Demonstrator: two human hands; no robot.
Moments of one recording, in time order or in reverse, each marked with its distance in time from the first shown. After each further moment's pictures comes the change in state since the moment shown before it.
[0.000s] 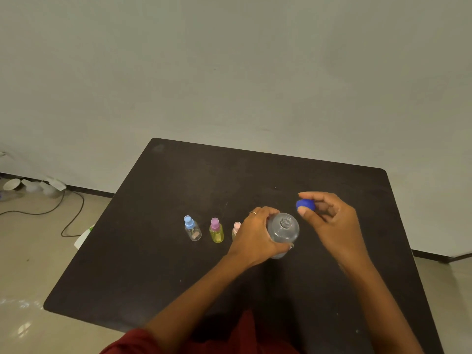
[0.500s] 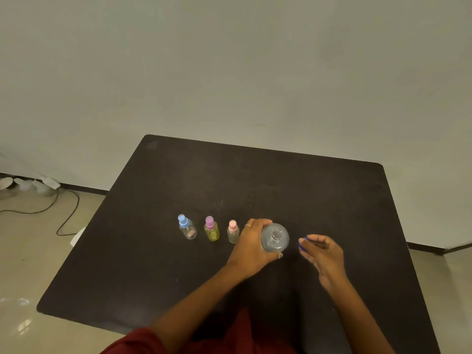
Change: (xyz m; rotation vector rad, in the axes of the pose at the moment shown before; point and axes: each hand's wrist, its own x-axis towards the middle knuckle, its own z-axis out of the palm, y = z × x) left_hand -0.011 -0.029 0.026 -0.016 -0.085 -0.081; right_hand -0.019 0.119 0.019 0.466 0.243 0.695
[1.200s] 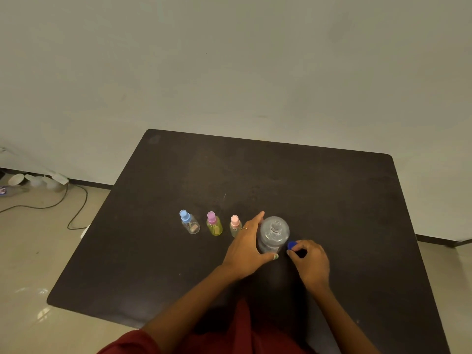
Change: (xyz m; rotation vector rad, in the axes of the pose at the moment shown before) left_hand -0.010 -0.013 -0.005 0.030 -0.113 -0.115; right_hand 0.012 0.057 0.005 -0.943 0.006 -0.413
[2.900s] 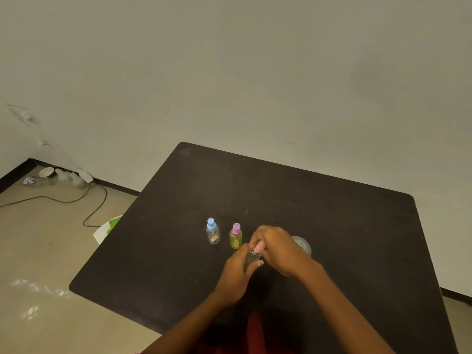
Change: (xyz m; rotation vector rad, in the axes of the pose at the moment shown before) left_hand -0.040 -0.052 -0.015 -0.269 0.284 0.016; right_hand -0.014 -0.172 -0.021 -0.372 -0.558 -0.687
